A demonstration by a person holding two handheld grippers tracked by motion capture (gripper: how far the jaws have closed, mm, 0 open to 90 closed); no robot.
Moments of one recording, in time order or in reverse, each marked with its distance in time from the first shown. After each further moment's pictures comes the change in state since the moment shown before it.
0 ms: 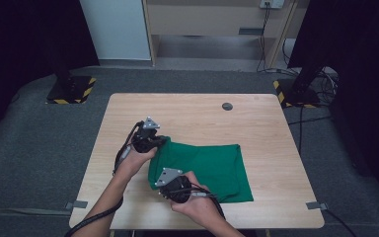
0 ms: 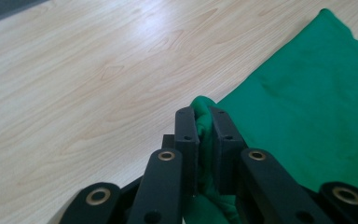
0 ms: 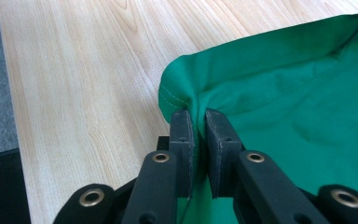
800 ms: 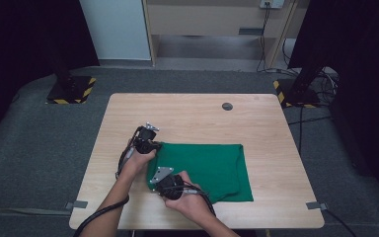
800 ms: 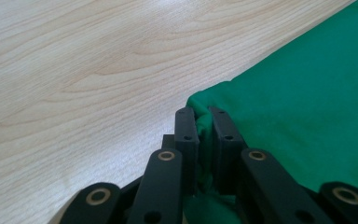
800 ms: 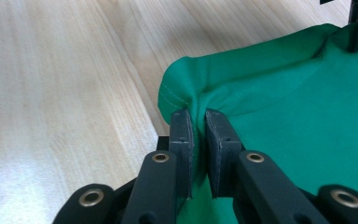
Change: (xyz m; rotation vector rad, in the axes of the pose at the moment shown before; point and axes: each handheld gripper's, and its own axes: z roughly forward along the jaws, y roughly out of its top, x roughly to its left) left arm 0.030 -0.035 0.048 0.157 0.068 -0.138; right arm -0.004 -0.006 0.047 0.063 0.009 0.036
